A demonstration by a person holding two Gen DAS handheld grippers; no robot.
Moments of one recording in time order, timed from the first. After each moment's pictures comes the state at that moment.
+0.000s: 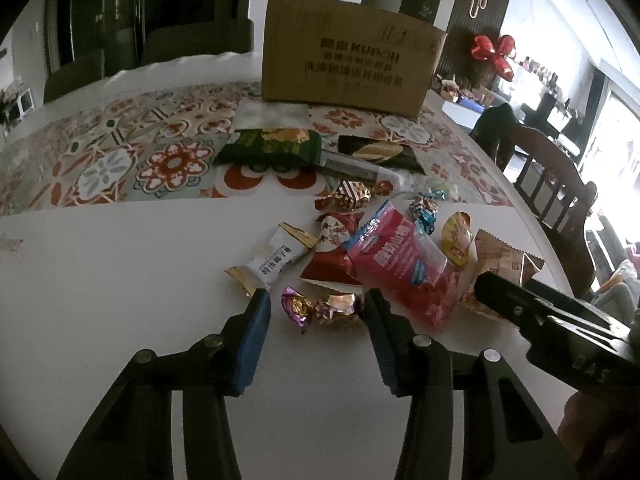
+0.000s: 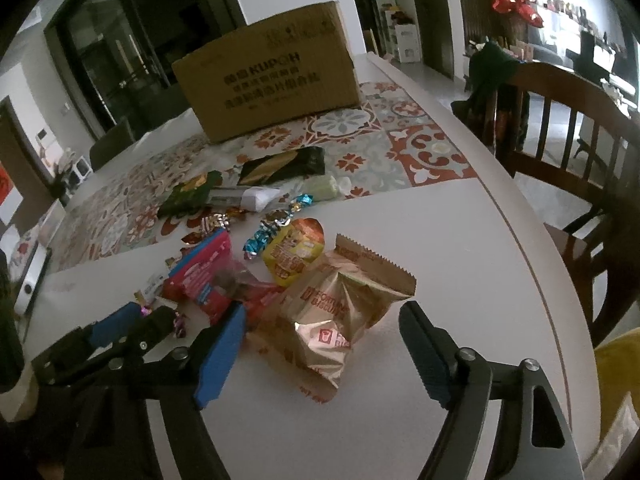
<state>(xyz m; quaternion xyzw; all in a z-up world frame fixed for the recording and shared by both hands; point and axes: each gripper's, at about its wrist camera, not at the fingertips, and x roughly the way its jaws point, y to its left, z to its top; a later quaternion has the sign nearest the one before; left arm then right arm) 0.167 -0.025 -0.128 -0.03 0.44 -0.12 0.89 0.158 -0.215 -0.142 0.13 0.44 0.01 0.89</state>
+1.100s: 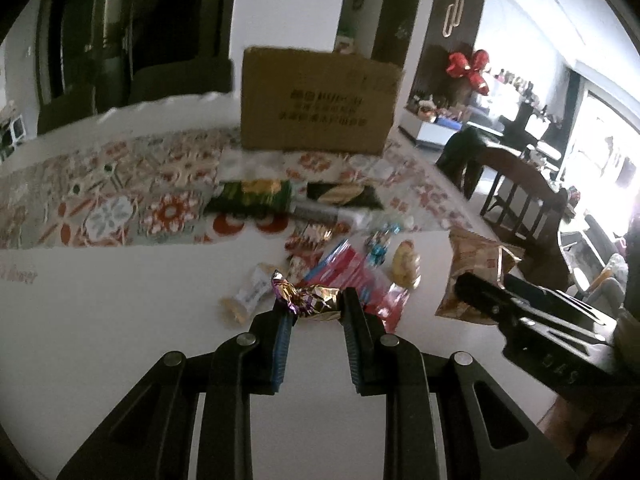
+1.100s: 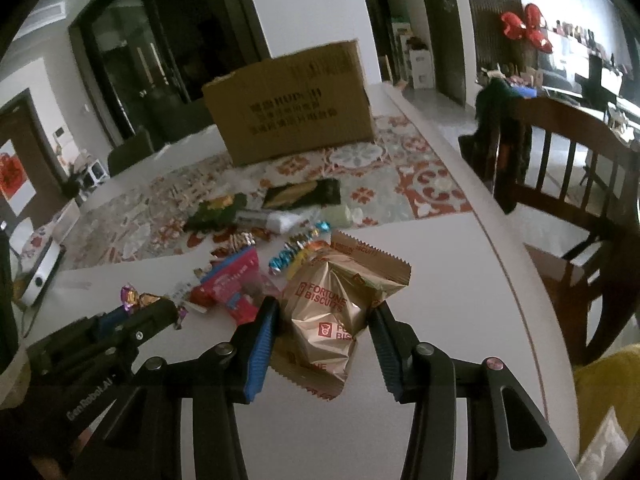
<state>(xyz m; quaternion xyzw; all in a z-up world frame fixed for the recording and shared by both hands) 0.142 -0.032 -0.079 -0.02 0.38 -0.15 0.91 0.134 -0.214 -0.106 0.10 0.38 0.03 0.92</state>
